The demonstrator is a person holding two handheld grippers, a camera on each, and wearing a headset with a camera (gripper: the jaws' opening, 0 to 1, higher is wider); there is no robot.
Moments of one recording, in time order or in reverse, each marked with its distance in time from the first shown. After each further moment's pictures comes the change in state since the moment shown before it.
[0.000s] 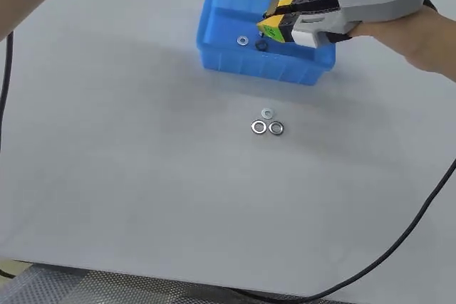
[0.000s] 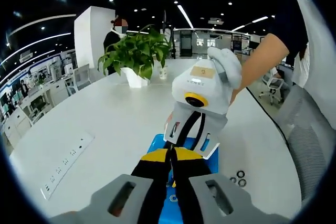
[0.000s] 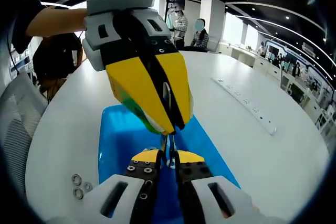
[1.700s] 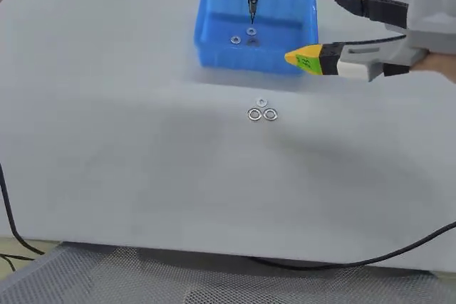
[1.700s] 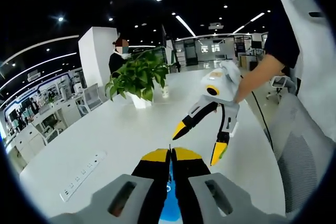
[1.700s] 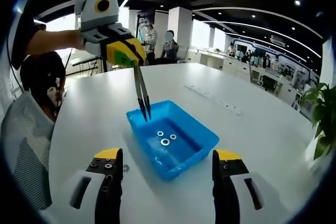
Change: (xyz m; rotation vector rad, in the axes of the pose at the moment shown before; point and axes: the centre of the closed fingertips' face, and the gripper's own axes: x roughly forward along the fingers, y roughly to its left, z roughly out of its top) left arm -0.063 -0.058 0.055 0.056 -0.098 0.085; right arm -0.104 0.028 -0.016 0.169 -0.094 -0.220
